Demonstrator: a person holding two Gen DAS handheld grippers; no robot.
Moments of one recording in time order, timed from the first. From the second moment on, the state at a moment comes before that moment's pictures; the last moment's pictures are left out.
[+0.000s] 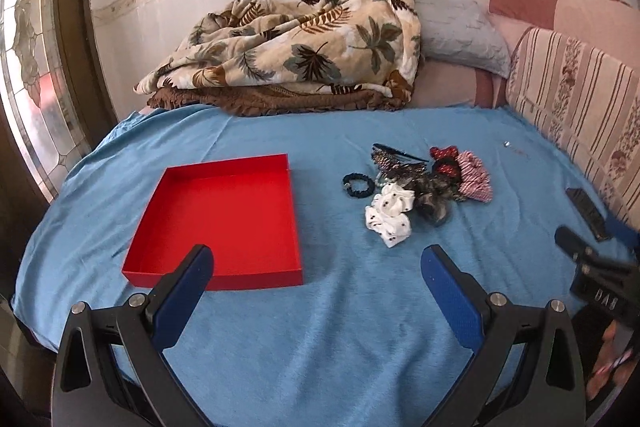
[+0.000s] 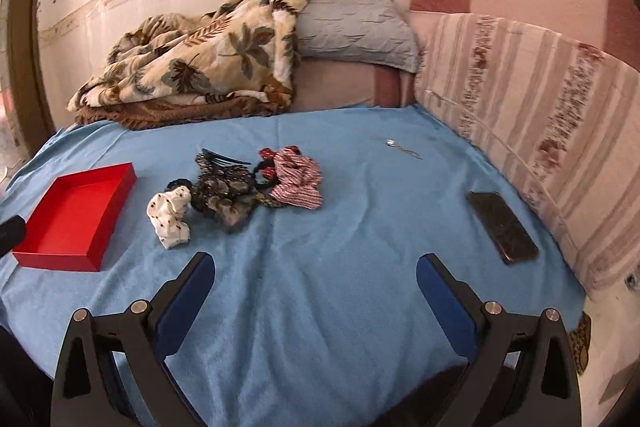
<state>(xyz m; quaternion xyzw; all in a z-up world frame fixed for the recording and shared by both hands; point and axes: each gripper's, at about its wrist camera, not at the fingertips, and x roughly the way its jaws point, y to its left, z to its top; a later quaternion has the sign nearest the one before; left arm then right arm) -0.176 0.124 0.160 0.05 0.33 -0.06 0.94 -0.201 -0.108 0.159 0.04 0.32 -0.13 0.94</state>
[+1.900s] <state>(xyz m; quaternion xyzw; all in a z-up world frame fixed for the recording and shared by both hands) 0.001 0.052 0.052 -0.01 0.50 -0.18 0.85 -0.002 -0.200 0.072 0.16 0.43 -0.05 0.89</state>
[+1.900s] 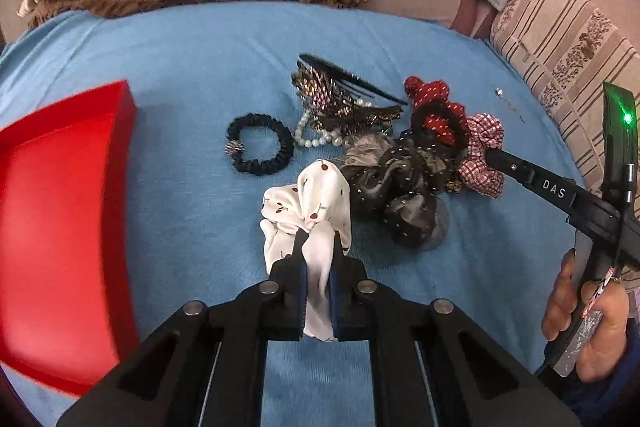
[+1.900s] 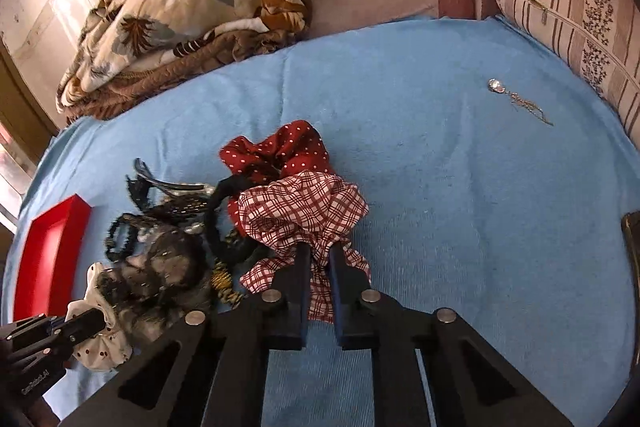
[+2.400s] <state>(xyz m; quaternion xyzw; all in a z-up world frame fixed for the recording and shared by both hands) -0.050 0.170 0.113 -0.03 0.44 -0.10 0.89 -0.056 -0.100 0.158 0.13 0.40 0.04 0.91</state>
